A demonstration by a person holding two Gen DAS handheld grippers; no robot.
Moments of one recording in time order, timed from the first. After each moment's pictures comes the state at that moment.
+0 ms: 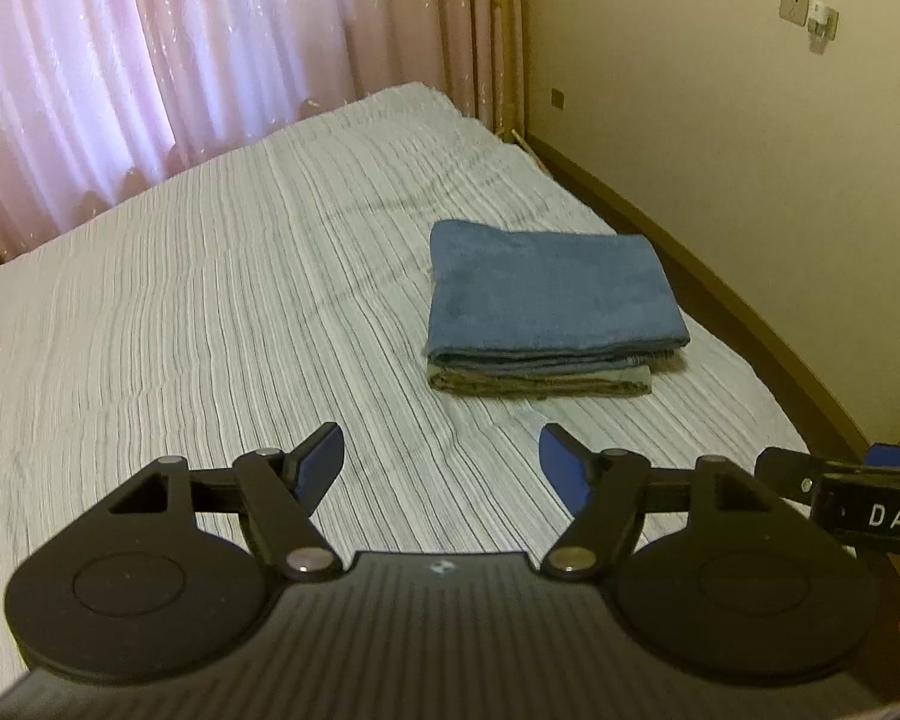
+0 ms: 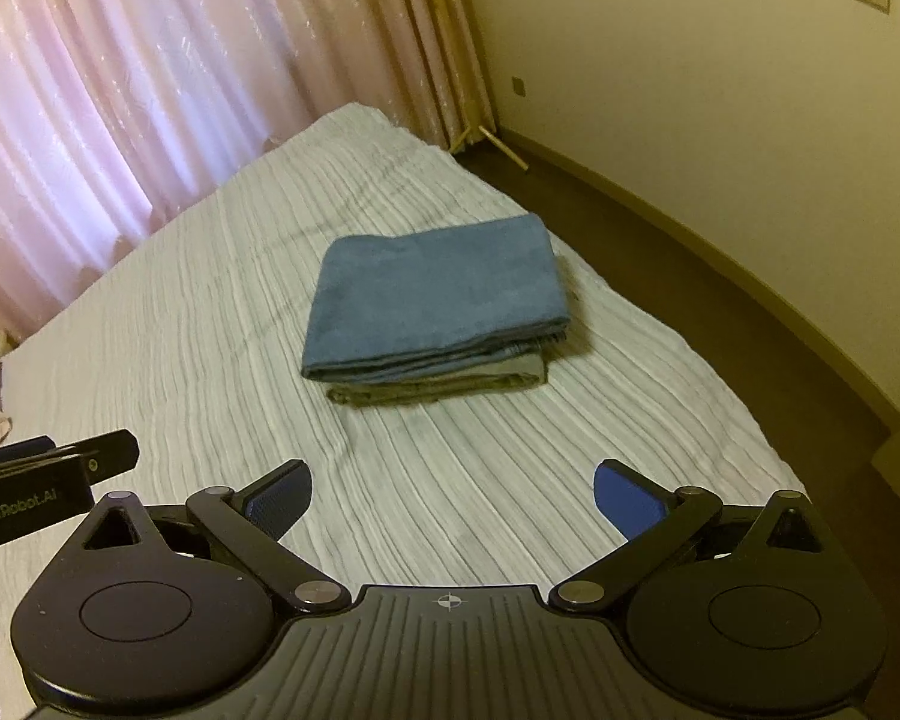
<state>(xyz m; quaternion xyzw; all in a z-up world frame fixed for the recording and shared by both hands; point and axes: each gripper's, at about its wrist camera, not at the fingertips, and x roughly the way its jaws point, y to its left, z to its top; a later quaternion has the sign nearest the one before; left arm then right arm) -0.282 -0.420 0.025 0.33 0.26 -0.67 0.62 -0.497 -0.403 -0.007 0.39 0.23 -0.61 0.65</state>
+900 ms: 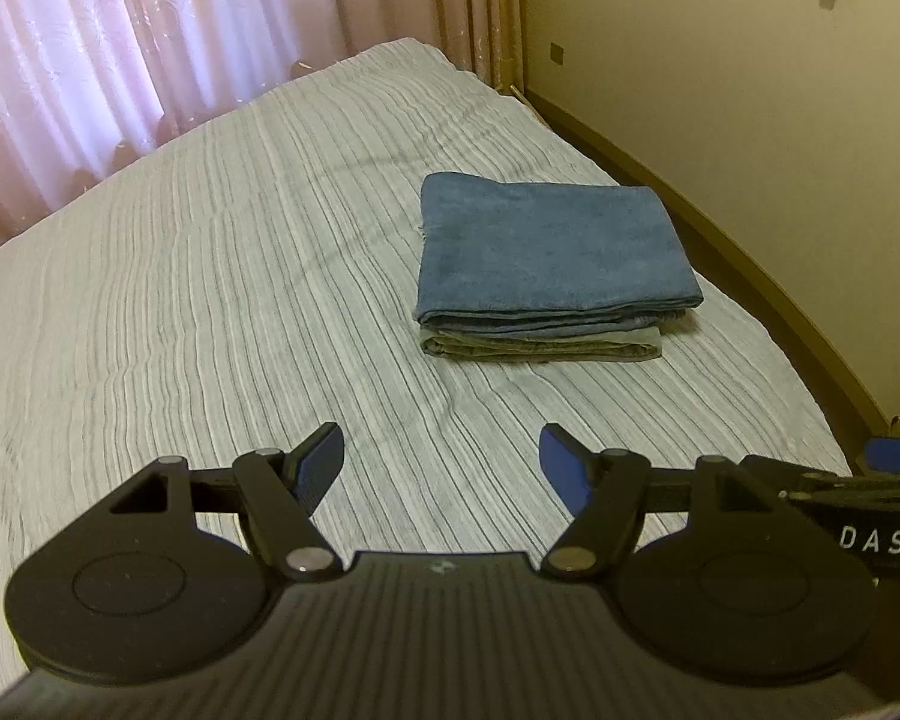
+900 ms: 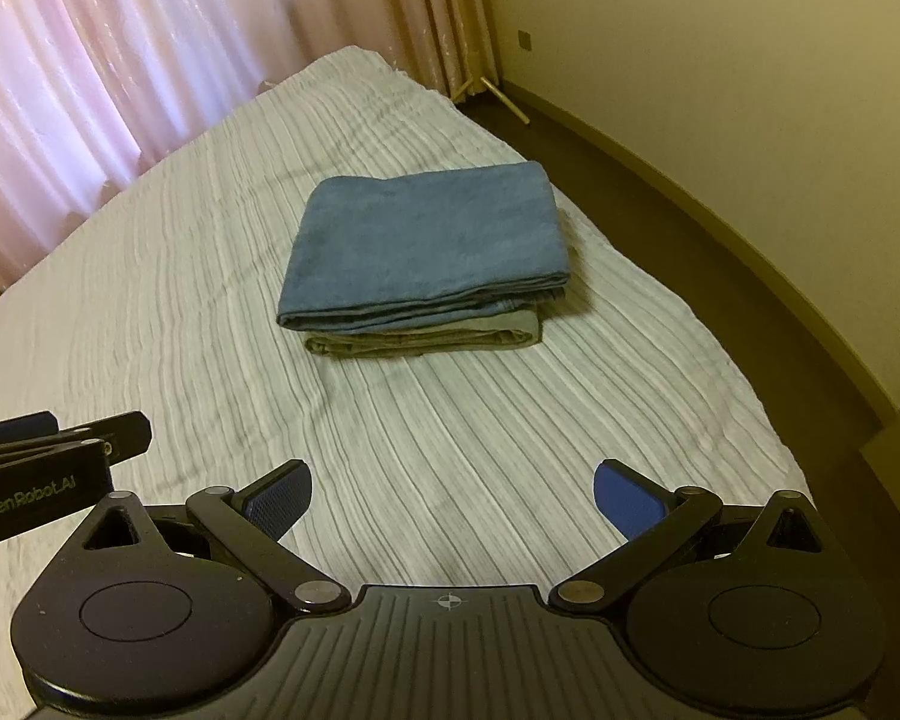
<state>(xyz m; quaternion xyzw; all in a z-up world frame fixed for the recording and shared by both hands) -0.296 -0.447 -0.011 0.37 0.27 -0.65 0.60 -0.492 -0.427 -0.037 0.41 0.28 -0.60 0.63</state>
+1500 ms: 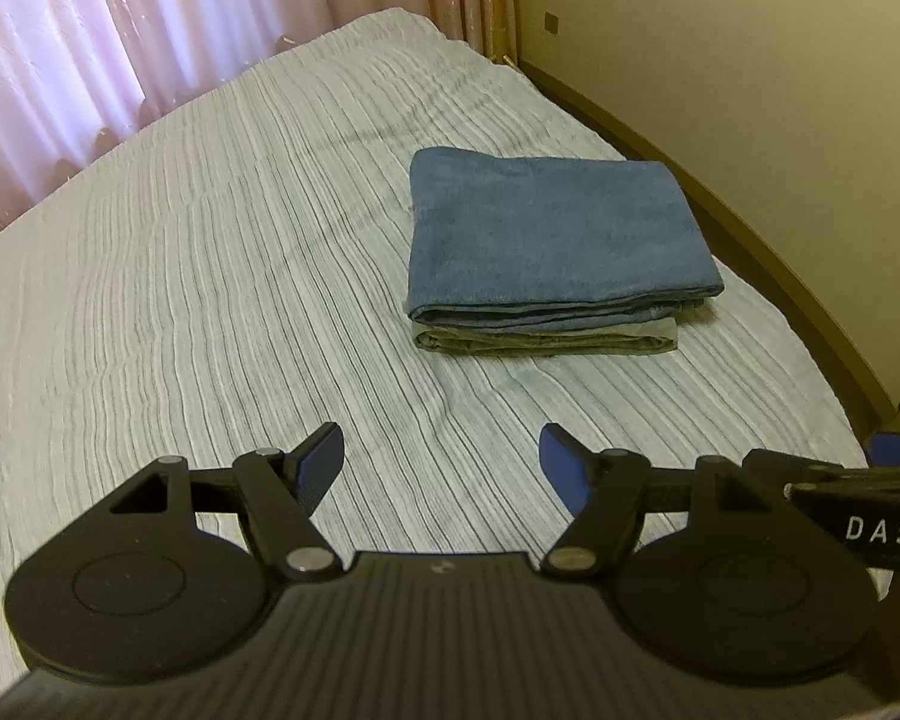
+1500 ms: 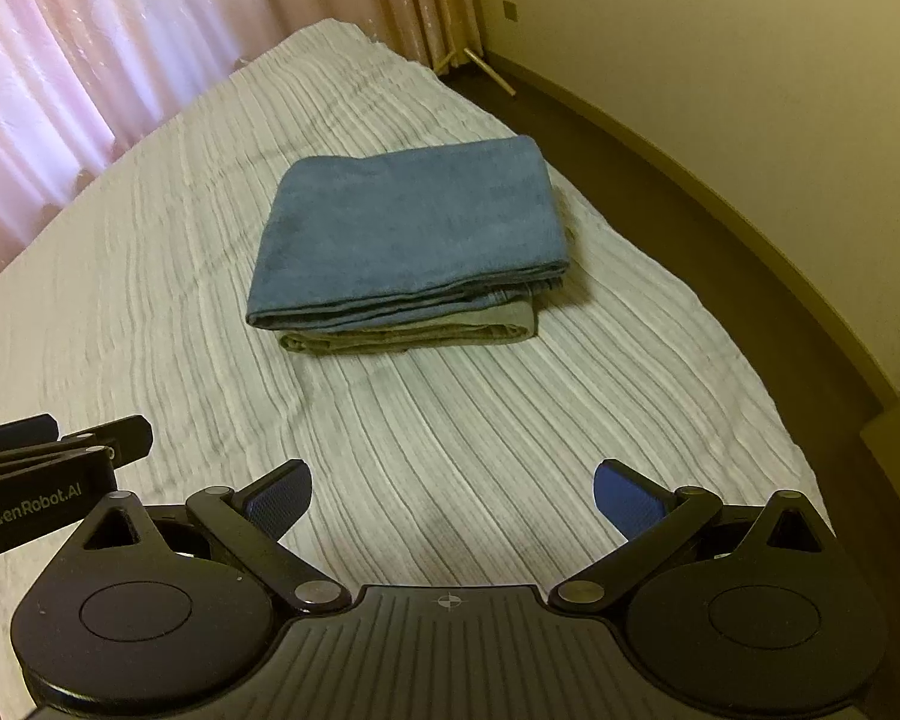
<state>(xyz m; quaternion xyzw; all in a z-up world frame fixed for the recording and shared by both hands) -0.301 -0.493 -0.042 0.39 0.29 -0.65 0.59 -0.493 -0.469 -0.062 0.43 0.30 -0.59 0.61</state>
